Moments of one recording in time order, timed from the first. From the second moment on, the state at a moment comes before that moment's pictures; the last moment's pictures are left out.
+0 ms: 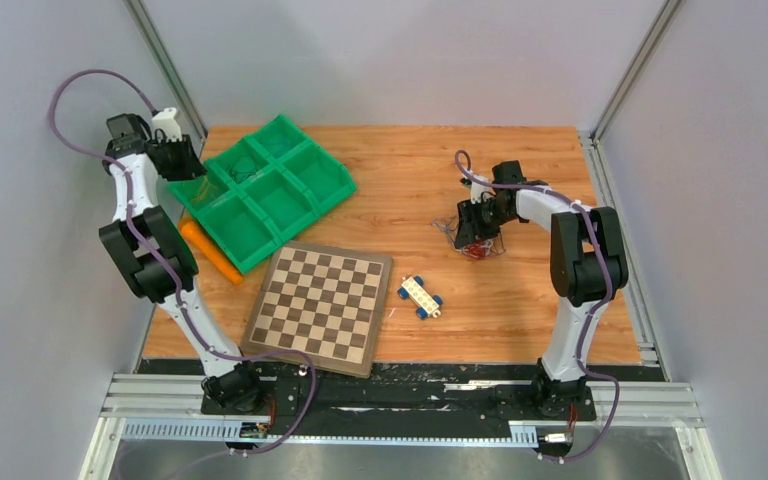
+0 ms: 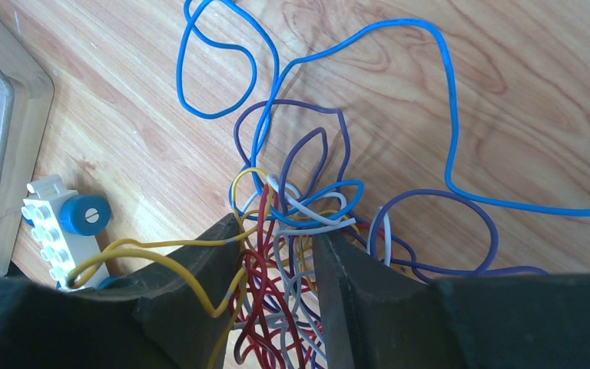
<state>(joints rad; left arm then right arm) 0.50 2.05 1.86 -0.65 0.59 0.31 0.14 1.97 1.30 -0.54 -0.55 -0.19</state>
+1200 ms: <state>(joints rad) -0.54 1.67 1.26 -0.19 0.95 0.25 0.14 1.54 1.26 -0.68 -1.00 -0.43</state>
